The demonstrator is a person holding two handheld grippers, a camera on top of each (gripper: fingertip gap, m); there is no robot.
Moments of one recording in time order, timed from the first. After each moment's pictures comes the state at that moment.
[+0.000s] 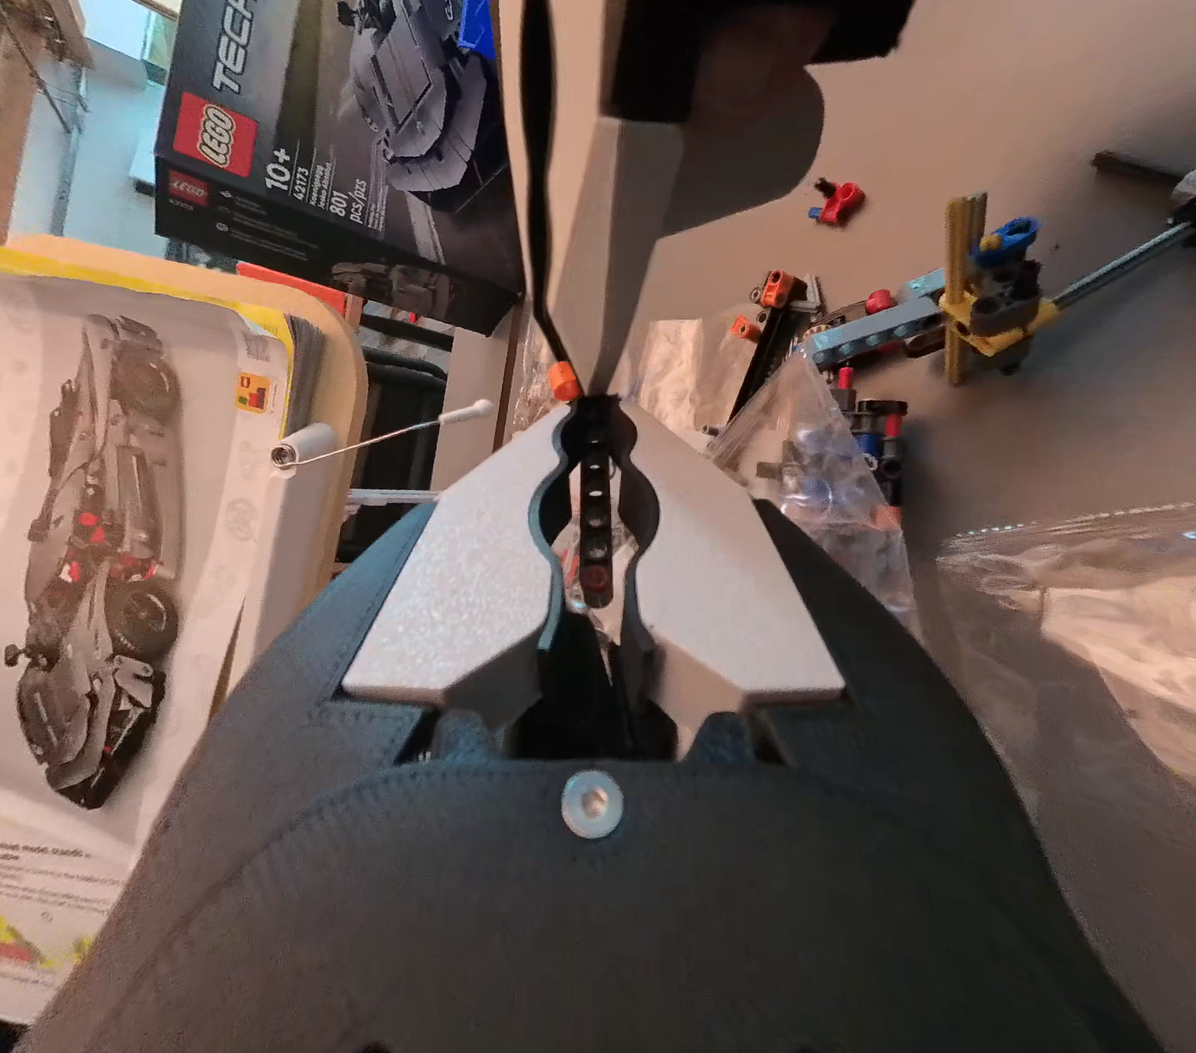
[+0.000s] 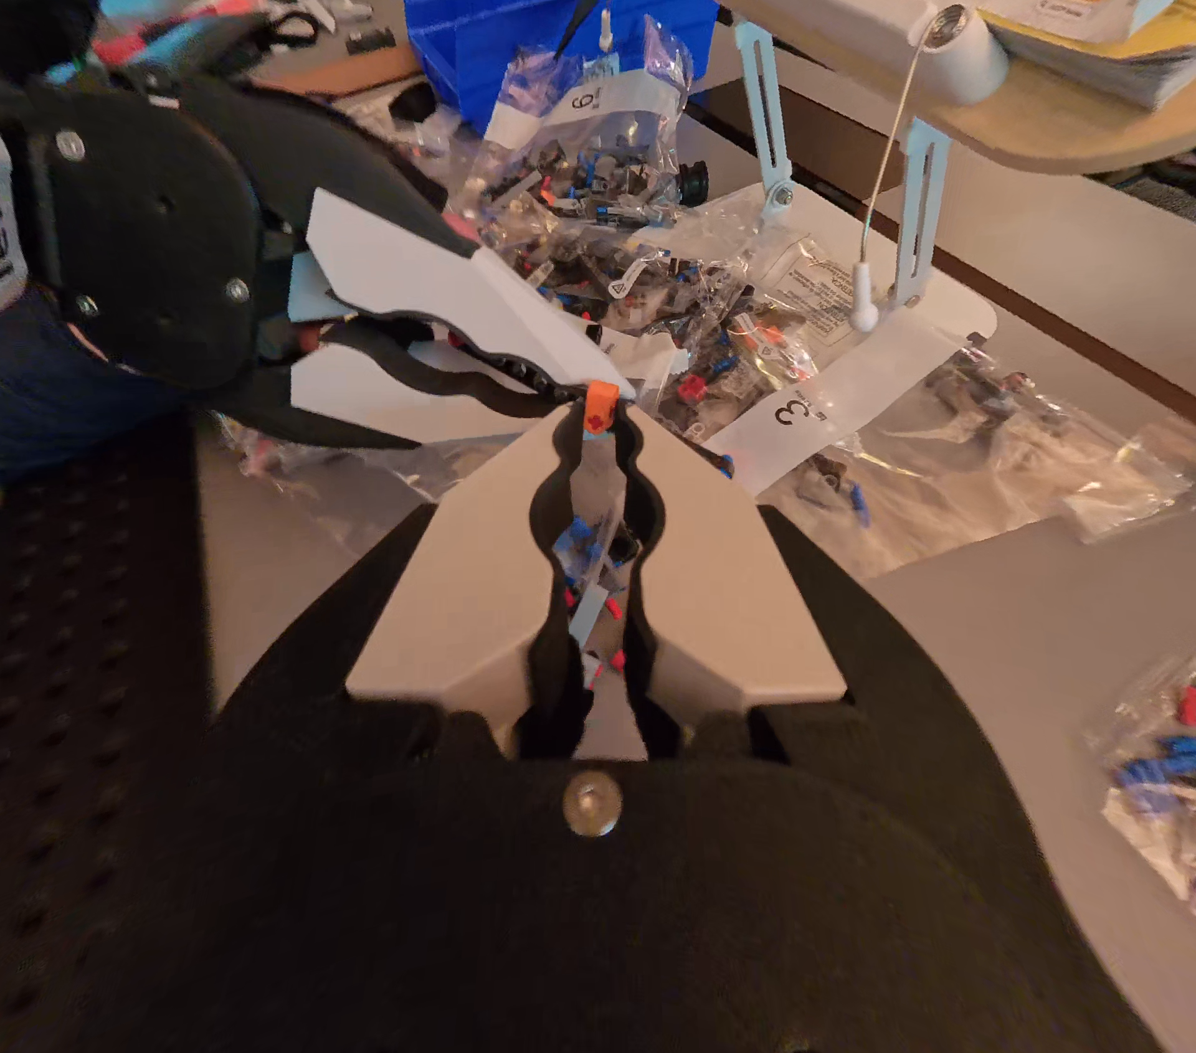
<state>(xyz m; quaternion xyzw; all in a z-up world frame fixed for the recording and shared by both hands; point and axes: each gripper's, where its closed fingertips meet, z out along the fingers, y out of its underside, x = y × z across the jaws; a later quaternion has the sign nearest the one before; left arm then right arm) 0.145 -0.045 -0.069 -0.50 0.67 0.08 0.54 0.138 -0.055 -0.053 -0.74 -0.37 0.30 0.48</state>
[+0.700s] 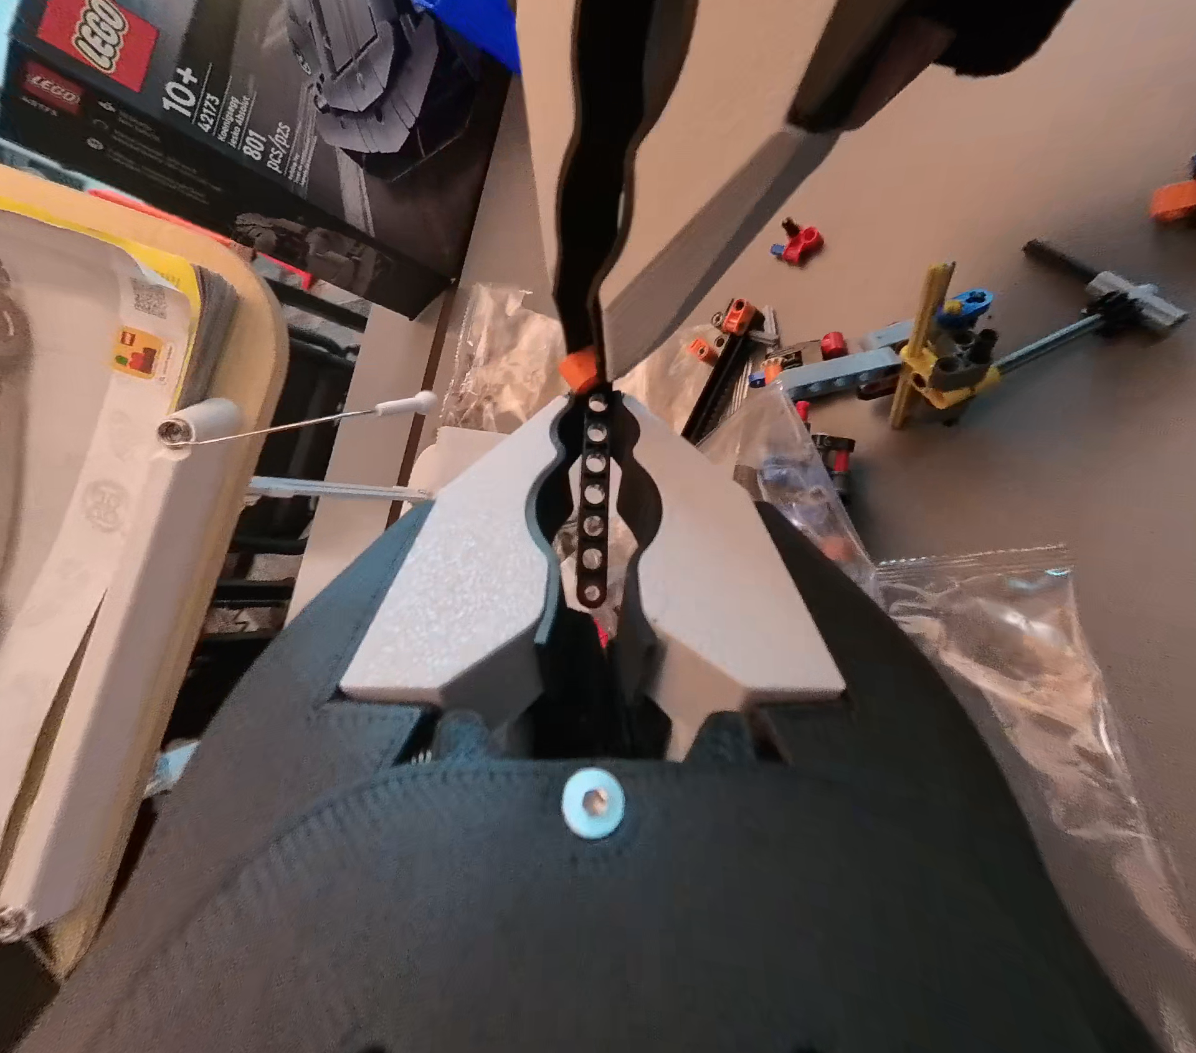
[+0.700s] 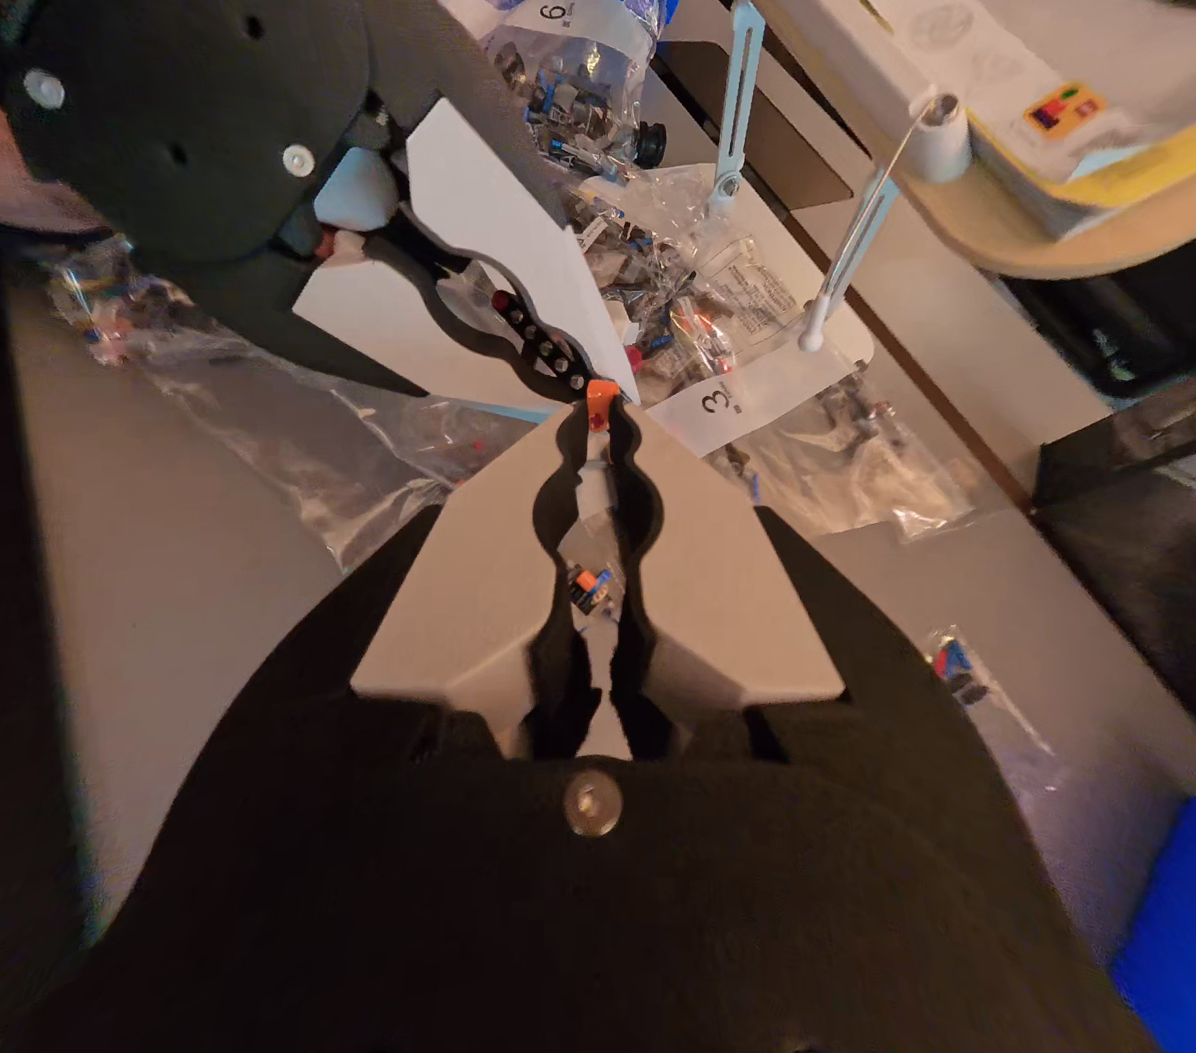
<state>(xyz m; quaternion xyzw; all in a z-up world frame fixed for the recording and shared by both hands) 0.150 -0.044 -0.077 -0.57 0.65 -0.01 0.50 0.144 -0.061 -0.052 -0.73 -0.45 0.14 0.49</state>
